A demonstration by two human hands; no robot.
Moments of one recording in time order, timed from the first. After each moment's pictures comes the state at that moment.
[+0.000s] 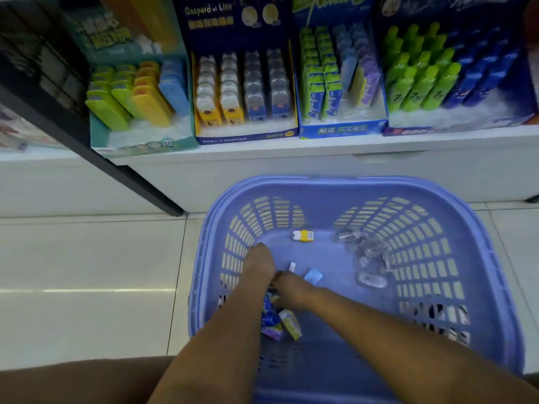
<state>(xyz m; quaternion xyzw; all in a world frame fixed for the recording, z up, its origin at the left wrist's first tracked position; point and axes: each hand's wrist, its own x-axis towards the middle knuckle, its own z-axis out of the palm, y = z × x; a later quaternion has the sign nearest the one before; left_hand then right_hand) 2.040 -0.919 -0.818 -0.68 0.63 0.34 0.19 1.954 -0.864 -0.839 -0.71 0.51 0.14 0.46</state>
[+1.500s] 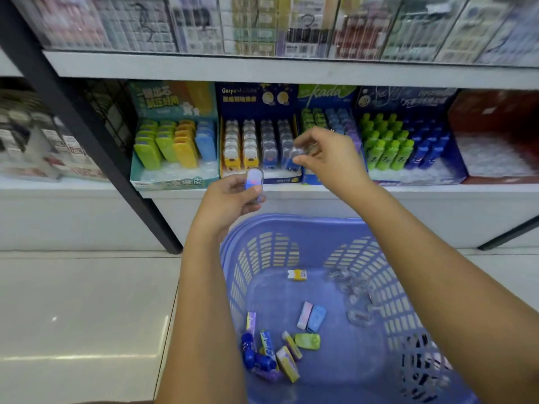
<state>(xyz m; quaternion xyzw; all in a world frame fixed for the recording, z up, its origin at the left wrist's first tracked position) 2.087 -0.987 -0.605 -0.49 0.47 0.62 -0.39 1.892 -0.994 -0.569 -0.67 0.64 -0.34 0.14</state>
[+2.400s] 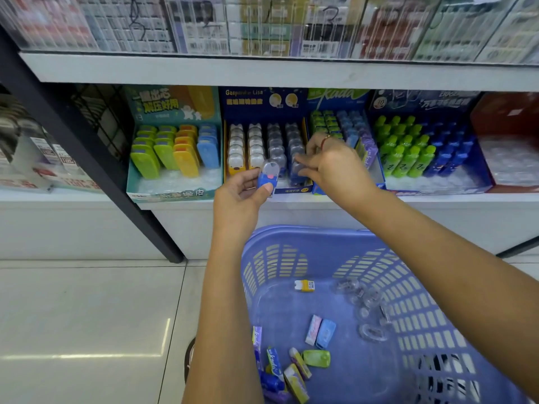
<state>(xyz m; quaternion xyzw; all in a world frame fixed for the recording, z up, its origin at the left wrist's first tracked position) 2.069 -1.001 -0.615 -0.50 0.50 0.51 -0.49 1.888 -1.021 -0.589 -0.75 0.63 -0.21 0.03</state>
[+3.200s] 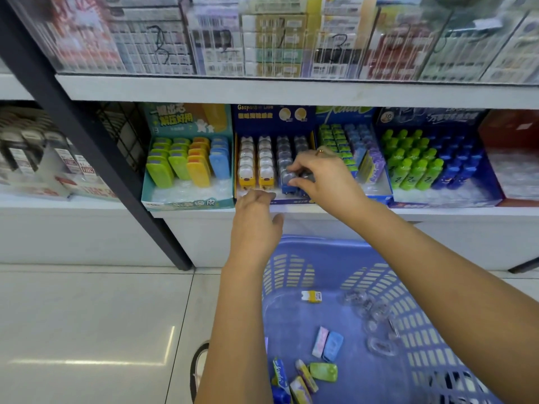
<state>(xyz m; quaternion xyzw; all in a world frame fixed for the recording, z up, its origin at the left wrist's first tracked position) 2.066 -1.001 -0.630 -0.58 0.74 0.21 -0.27 1.914 -1.023 -0.585 -0.76 0.60 -0.25 0.06</state>
